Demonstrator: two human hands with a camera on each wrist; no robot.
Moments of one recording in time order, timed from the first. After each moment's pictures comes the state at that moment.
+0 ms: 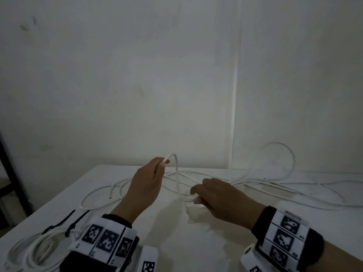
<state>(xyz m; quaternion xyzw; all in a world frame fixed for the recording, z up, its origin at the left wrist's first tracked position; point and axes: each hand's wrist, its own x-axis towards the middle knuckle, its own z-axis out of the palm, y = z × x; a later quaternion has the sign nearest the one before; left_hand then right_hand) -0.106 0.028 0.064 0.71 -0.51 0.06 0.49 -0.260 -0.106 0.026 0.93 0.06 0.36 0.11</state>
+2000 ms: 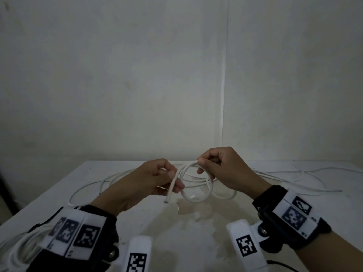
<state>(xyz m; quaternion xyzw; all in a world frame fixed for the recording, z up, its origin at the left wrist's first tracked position) -0.142 0.045 0.093 0.62 -0.49 -0.36 0.50 -0.289 -0.093 0.081 0.82 -0.19 0.34 -0.42</state>
